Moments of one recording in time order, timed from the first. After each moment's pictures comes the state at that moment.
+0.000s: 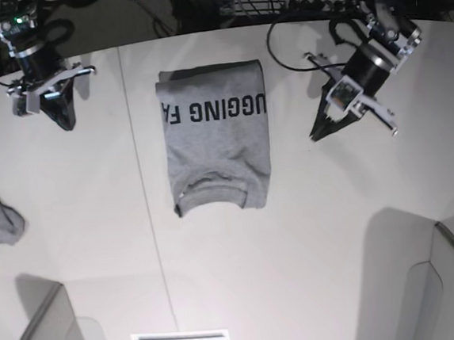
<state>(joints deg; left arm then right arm) 27.9 -16.4 -14.4 111.9 14.4 -40.0 -6.2 -37.3 7.6 23.2 107.1 22.7 25.0 -11.8</state>
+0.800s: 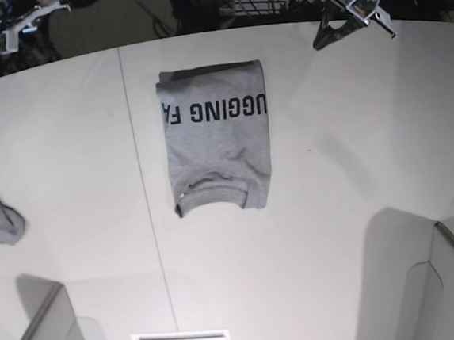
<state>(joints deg) 54.0 -16.4 -18.3 104.0 7.9 -39.5 -30.2 -56.2 3.9 34.6 107.5 22.3 32.6 -11.8</state>
